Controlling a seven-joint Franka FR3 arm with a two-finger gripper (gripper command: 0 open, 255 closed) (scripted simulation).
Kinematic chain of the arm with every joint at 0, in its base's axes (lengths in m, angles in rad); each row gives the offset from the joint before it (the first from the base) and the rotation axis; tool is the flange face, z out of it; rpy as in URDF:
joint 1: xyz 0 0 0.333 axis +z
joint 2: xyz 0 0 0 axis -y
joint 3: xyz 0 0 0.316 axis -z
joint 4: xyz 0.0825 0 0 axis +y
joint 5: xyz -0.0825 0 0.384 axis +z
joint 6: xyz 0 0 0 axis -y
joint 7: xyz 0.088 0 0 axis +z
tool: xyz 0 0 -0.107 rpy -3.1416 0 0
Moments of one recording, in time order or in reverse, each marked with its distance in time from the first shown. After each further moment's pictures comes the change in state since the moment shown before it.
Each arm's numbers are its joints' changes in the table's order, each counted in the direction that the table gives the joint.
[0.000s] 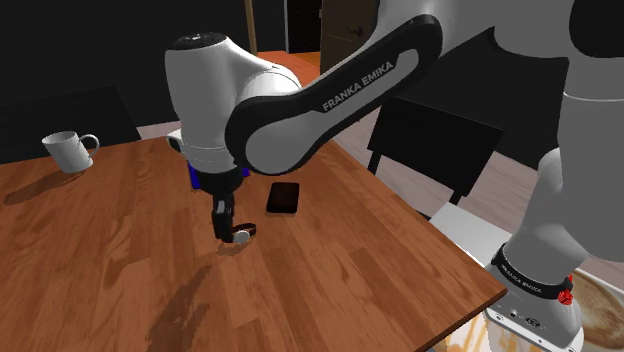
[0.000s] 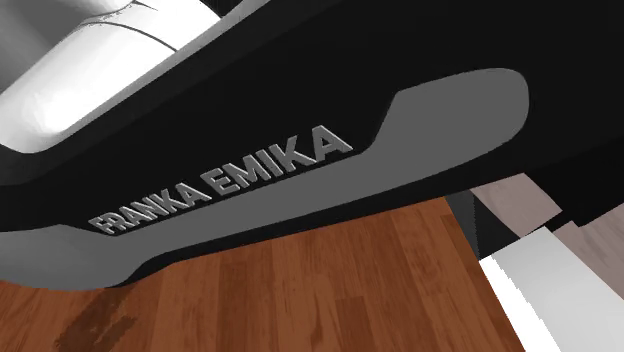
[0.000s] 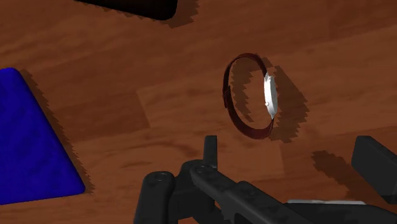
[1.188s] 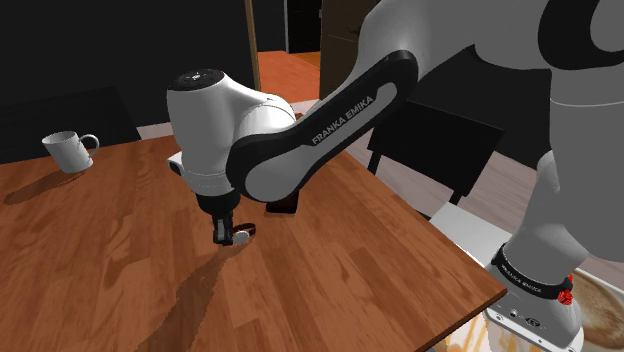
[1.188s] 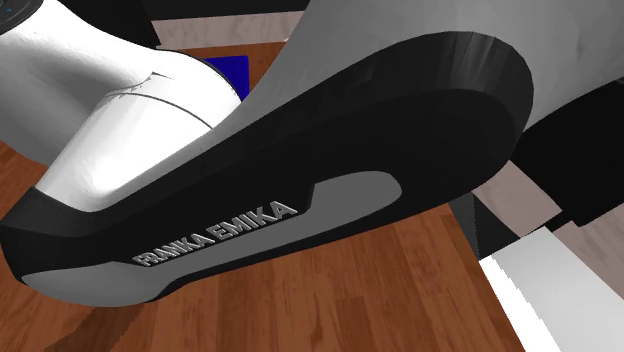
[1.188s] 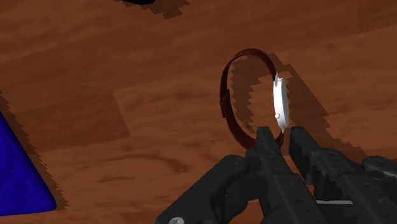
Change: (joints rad) arm 0.021 -0.082 0.016 -0.004 -0.047 0.071 -0.019
